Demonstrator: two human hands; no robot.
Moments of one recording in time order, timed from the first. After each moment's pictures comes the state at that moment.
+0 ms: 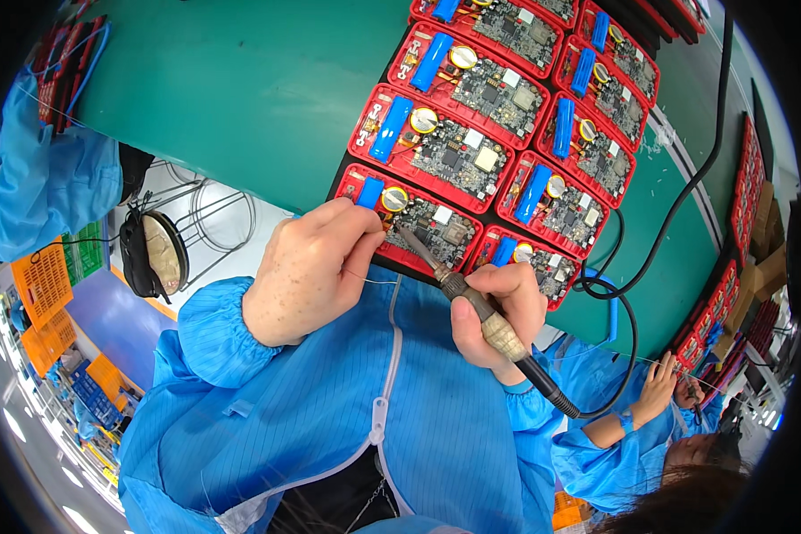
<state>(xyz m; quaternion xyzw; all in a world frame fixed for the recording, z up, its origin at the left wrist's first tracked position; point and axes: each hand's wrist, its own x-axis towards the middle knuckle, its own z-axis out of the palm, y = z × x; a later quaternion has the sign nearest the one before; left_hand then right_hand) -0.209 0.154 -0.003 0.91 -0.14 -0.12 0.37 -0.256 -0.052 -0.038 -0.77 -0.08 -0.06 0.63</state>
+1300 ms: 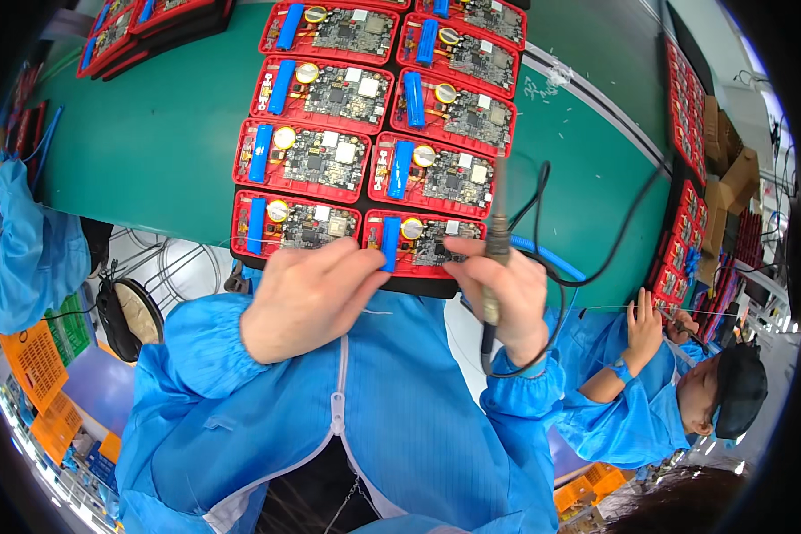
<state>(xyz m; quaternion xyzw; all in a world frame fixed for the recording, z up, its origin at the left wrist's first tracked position) -0.214 0.089 -0.002 0.86 -0.34 -0.06 0.36 -0.270 -0.149 -0.021 -0.90 -0.16 -0.09 0.40</state>
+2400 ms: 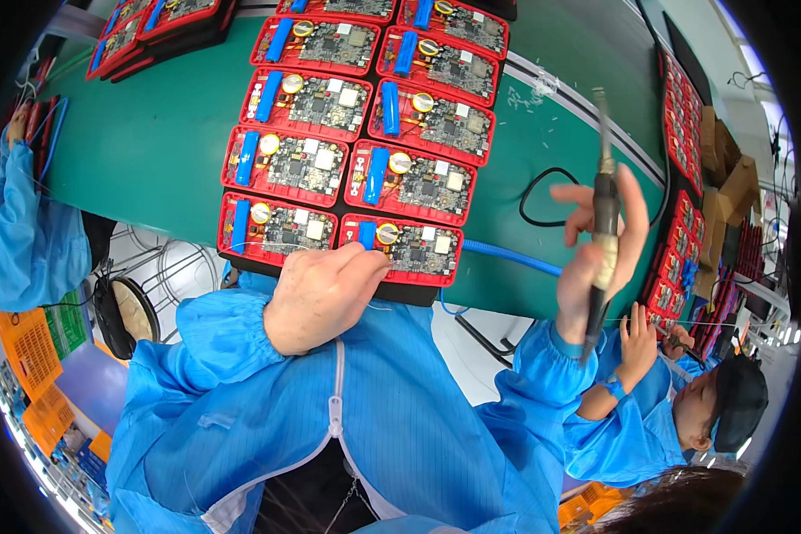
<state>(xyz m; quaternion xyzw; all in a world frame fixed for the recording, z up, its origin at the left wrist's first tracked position) -0.229 0.058 -0.026 0.87 -0.33 -0.03 0.35 -0.235 -0.204 0.010 -0.82 0.02 -0.24 0.51</state>
